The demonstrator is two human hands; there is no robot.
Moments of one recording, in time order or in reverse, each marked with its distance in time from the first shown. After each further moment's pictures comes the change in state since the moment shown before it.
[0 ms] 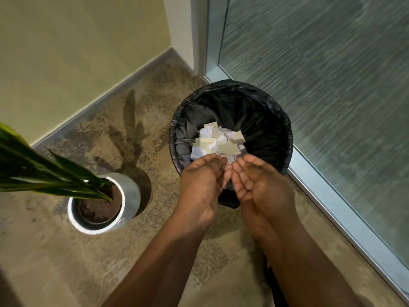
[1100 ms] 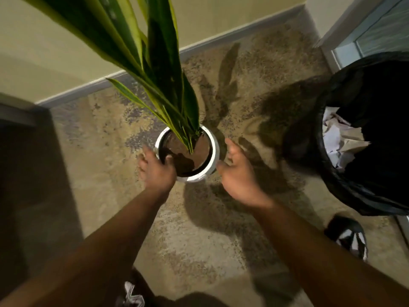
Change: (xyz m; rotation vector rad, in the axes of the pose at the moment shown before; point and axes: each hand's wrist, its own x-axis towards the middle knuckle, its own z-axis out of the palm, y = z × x) left_hand 0.098 0.034 -0.357 0.781 0.721 0.219; right_hand 0.030 0.256 0.090 -1.276 -0.607 -0.223
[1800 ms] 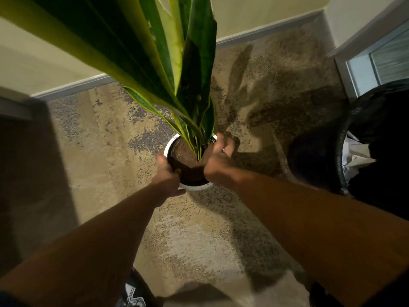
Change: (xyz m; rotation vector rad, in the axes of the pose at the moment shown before) left_hand 0.036 -0.006 -0.018 -0.300 -0.461 -0.191; right_hand 0.081 -0.009 0.063 -0.638 -0.173 0.112
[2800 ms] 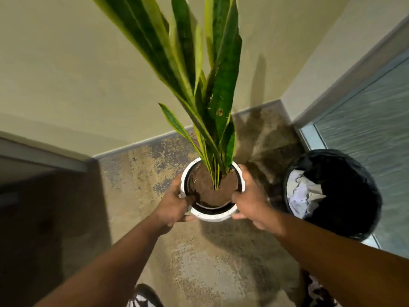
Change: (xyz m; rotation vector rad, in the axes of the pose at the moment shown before) left_hand -0.192 0.109 -0.043 -0.040 -0.160 0.211; right_hand -0.173 -0.049 -0.136 0.608 0.115 0.028
